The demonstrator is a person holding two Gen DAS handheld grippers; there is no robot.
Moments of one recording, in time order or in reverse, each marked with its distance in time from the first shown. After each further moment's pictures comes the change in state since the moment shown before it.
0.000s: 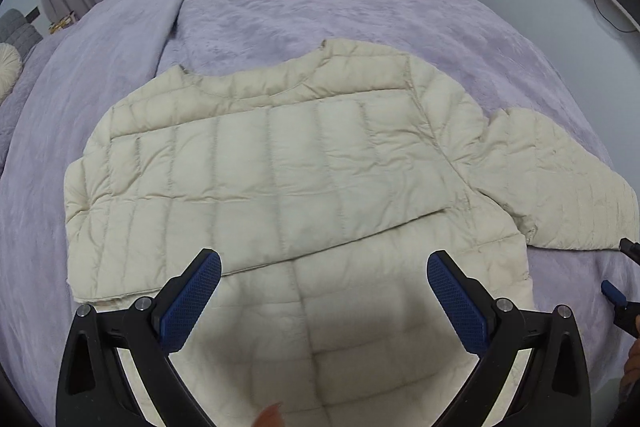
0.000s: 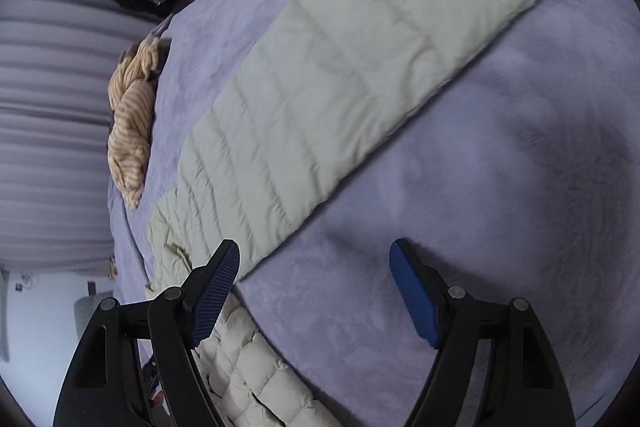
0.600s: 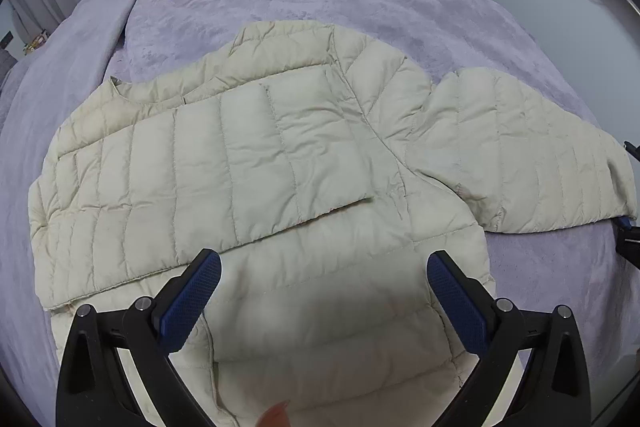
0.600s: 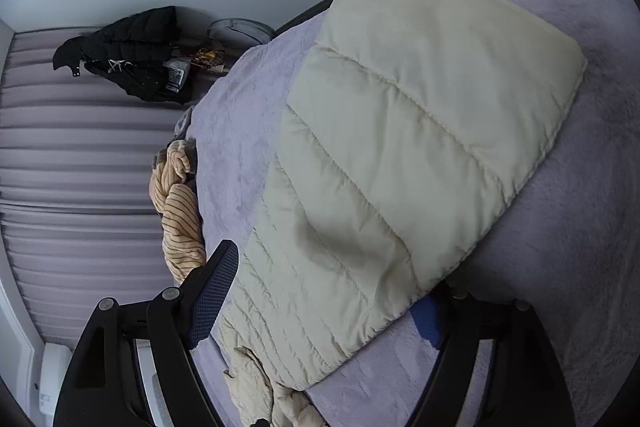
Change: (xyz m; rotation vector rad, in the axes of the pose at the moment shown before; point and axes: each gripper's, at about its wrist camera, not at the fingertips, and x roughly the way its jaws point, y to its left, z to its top) left arm 0.021 -0.056 0.000 0.074 0.048 -0.020; right arm 0.003 -0.027 0.086 0.216 -0.154 0.237
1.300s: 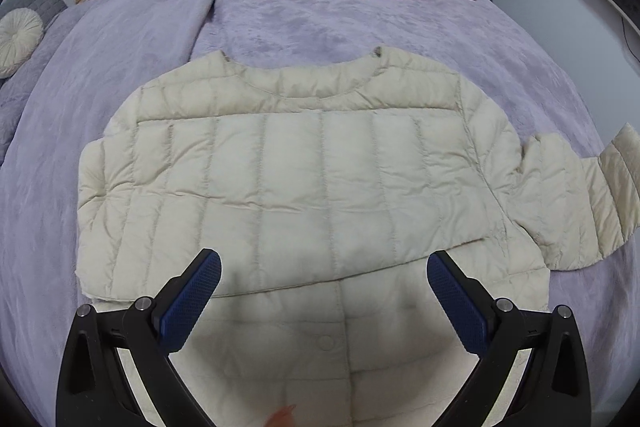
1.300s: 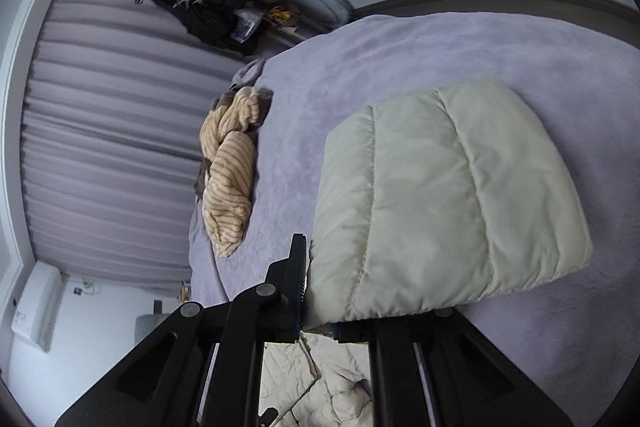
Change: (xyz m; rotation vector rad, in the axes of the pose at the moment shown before) left arm -0.018 0.106 0.001 -0.216 -0.045 0.069; right arm 0.027 0.131 -0.042 -0.316 0.084 0.095
